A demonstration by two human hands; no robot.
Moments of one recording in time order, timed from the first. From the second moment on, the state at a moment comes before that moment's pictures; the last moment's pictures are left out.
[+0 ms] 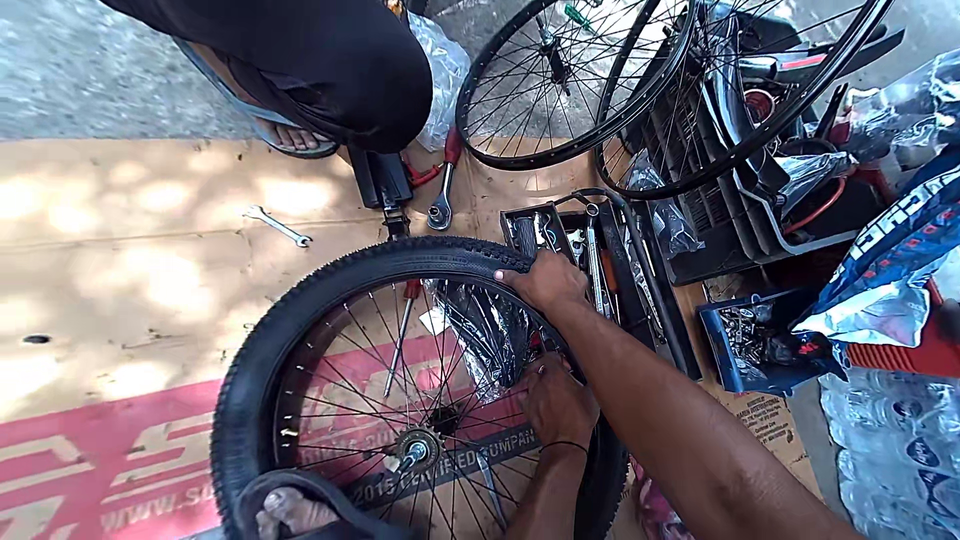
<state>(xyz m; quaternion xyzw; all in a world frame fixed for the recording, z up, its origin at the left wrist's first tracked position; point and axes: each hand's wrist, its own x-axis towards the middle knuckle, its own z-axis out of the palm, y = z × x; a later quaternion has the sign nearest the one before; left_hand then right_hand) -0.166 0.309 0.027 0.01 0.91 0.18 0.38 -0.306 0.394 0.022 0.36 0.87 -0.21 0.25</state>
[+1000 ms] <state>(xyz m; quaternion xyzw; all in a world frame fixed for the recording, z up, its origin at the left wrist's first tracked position) -0.187 0.312 0.028 -0.06 0.87 0.25 0.42 -0.342 0.396 0.035 0.33 0.87 -0.18 0.33</state>
